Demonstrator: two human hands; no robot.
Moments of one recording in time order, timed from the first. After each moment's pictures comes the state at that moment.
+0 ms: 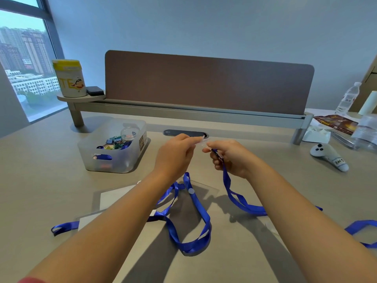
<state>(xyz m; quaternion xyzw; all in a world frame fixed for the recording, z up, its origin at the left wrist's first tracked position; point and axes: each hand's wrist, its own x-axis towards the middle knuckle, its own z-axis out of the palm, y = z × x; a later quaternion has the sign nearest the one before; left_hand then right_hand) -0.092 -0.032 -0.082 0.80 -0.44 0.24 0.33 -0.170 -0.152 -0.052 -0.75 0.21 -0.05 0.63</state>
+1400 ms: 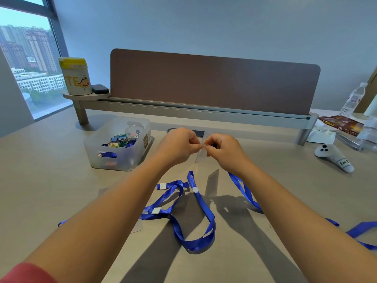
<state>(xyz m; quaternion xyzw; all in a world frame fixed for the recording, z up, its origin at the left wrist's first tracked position) -0.087 -0.031 -0.050 0.87 -0.38 0.02 0.31 -0.159 -0.135 -0.059 -0.92 0.10 -0.21 0.33</state>
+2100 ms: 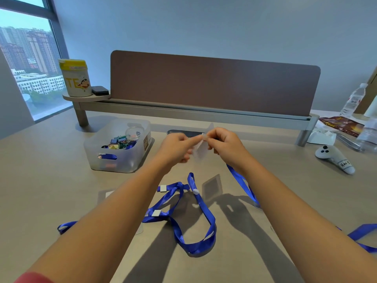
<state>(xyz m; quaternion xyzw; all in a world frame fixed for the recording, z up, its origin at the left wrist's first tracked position) -0.085 -0.025 -0.055 0.78 -0.27 -0.15 0.54 -0.152 -0.140 -0.053 -0.85 0.09 -0.21 0.47</state>
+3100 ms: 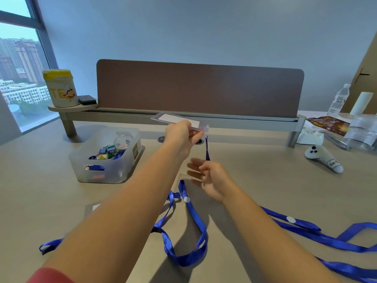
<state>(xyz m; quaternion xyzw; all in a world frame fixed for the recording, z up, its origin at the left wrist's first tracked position) -0.094 -0.078 -0.015 0.55 -0.03 -0.24 0.80 -0.147 -0.140 -0.100 -0.54 0.23 -0.09 0.80</state>
